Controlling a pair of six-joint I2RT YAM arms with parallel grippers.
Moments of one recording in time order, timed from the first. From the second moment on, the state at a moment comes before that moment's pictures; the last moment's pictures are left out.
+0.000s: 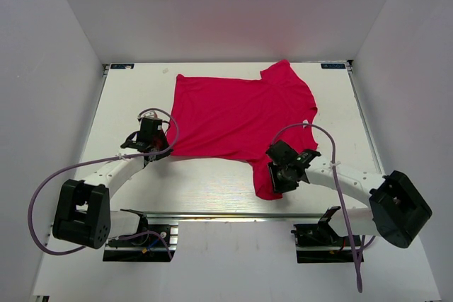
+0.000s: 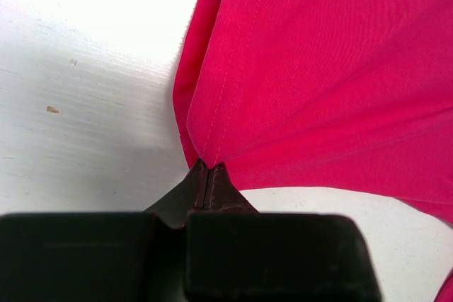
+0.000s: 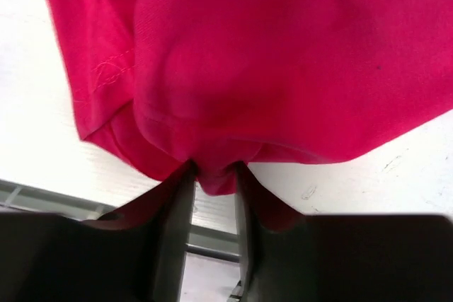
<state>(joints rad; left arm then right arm) -0.24 1.27 0.64 -0.28 -0.12 -0.58 0.78 1.26 0.64 -0.66 0.03 0.53</state>
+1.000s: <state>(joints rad) -0.24 1.31 0.64 -0.26 -0.11 -0.56 0.87 1.41 0.86 -0.75 -0.09 0.43</state>
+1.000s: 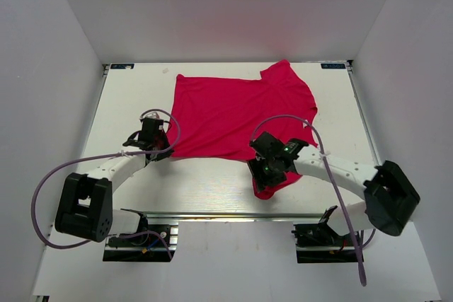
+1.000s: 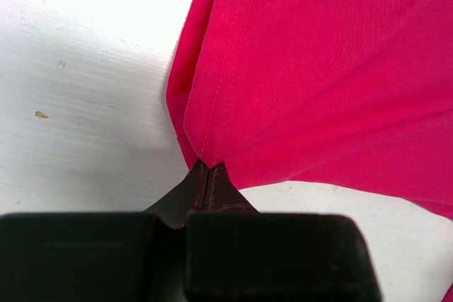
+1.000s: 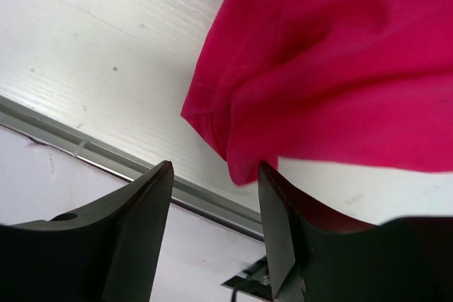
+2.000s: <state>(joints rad) -0.24 1.33 0.64 -0.26 -0.10 -0.55 0.96 1.52 0.85 -0.57 0.17 0.33</state>
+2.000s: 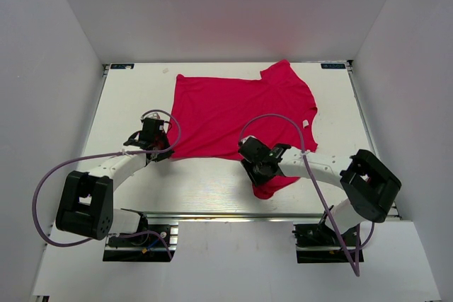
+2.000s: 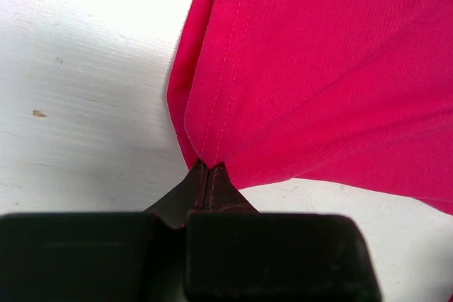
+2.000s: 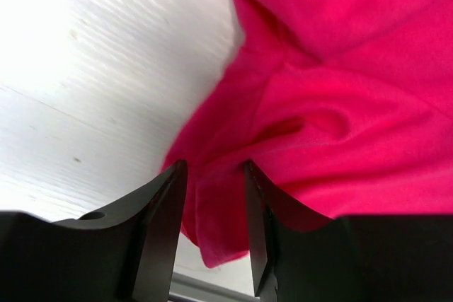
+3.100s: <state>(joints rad) -0.24 1.35 0.64 -0.25 -0.06 -0.55 0.96 1.36 0.87 -0.44 -0.06 0.39</state>
